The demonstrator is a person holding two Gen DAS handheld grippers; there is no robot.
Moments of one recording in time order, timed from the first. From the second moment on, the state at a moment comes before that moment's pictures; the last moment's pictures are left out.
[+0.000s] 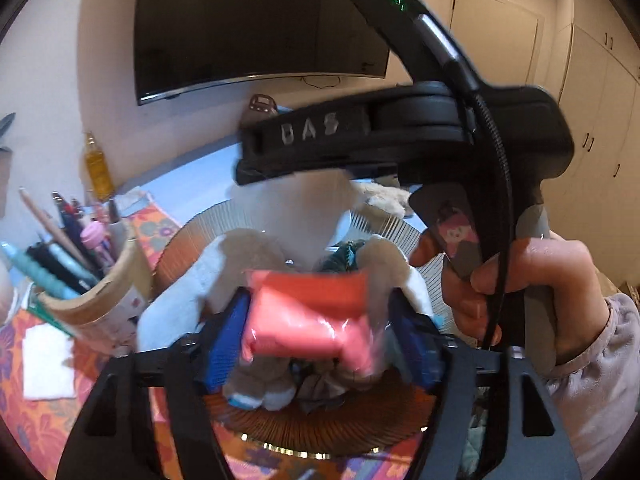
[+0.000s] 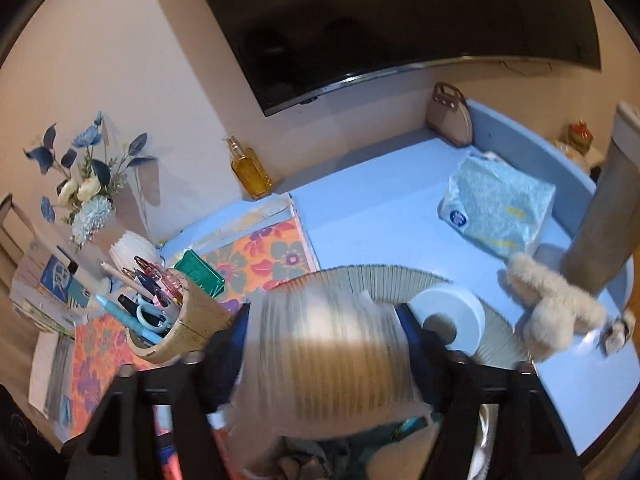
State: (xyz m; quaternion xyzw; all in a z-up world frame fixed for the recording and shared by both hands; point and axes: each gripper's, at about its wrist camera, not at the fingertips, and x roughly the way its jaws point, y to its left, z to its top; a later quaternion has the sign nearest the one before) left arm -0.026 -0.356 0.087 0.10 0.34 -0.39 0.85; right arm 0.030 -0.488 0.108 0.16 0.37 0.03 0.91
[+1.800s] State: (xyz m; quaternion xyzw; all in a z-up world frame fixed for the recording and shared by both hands) left arm 0.229 -0.156 -0.001 0.13 0.43 -0.27 0.85; right arm 0.101 -0.184 -0.011 0.11 0.42 -0.01 0.90
